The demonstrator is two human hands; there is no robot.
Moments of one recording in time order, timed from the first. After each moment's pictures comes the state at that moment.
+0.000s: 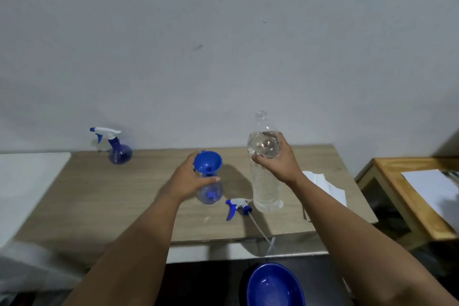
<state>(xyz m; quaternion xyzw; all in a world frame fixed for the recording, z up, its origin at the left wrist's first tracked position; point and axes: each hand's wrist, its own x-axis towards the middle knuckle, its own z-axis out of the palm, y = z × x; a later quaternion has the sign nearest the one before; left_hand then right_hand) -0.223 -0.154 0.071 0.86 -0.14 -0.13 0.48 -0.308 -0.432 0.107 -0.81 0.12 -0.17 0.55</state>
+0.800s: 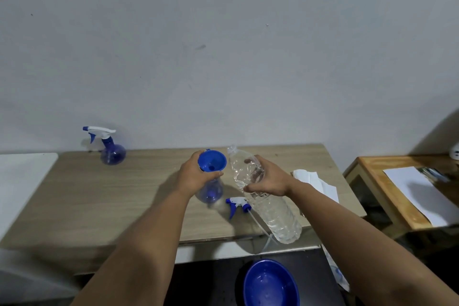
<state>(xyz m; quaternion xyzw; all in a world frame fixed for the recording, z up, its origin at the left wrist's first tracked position) -0.208 -0.159 0.062 0.85 -0.12 -0.12 0.49 -0.324 -0.401 0.101 -0.89 0.08 0.08 0.43</state>
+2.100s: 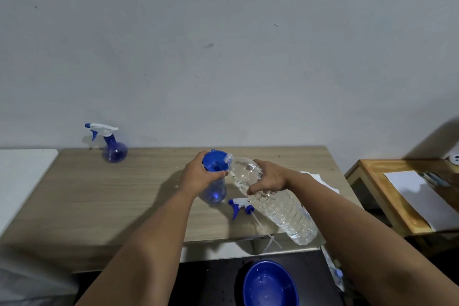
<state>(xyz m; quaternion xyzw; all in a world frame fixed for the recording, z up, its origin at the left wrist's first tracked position) -0.205 -0.158 0.062 0.85 -0.12 -0.13 0.50 -0.295 -0.395 0.116 -0.92 0.08 0.21 0.32</state>
